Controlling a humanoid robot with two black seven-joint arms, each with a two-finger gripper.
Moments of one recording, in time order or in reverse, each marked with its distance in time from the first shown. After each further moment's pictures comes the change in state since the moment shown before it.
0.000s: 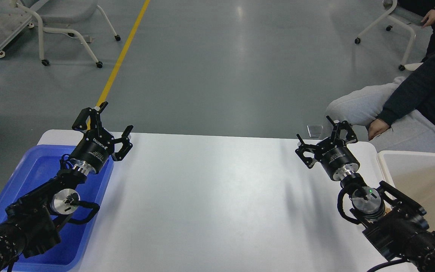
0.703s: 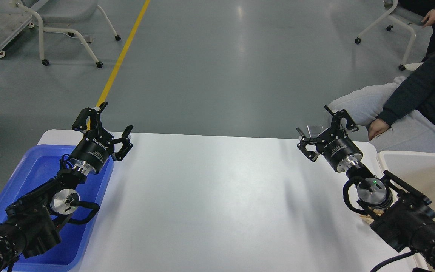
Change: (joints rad) left arm 0.000 0.000 0.000 0.000 0.000 0.000 0.000; right arm 0.054 -0.052 -0.011 0.013 -0.160 0.000 -0.005
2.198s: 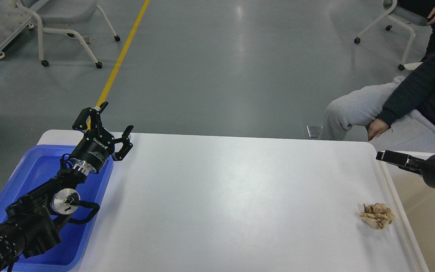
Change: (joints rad) left arm -0.001 0.000 0.000 0.000 0.001 0.000 0.003; right arm 0.315 -0.751 -0.949 0.494 -1.110 -0.359 0.077
